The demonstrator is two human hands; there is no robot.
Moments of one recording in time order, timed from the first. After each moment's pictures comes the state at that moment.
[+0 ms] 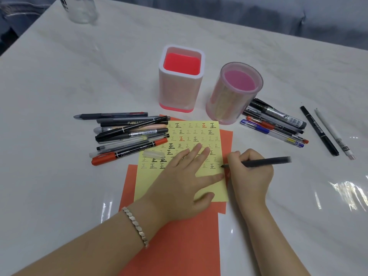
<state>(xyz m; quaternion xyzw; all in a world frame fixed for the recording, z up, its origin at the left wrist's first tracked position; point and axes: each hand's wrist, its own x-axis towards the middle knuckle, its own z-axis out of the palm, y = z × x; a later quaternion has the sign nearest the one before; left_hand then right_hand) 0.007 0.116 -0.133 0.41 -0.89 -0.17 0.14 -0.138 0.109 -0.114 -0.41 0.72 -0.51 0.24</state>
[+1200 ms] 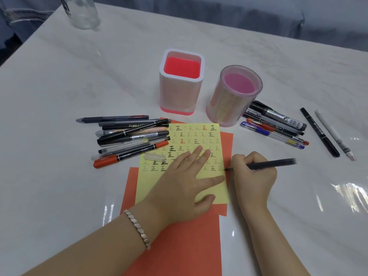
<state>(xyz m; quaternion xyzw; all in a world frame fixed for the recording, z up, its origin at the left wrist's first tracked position) 0.008 0.115 -0.138 0.40 -0.89 -0.16 0.16 -0.138 0.110 -0.111 -0.36 0.71 -0.54 0.25</state>
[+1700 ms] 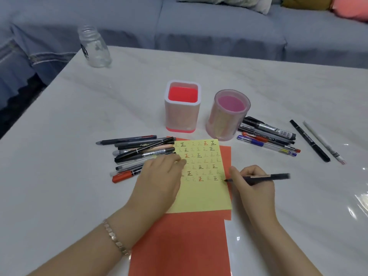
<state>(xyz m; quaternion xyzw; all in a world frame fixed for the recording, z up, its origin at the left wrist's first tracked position) 0.054 0.105 -0.110 0.48 -0.85 0.01 0.23 -0.141 0.134 -0.090 -0.37 0.68 -0.53 0.36</state>
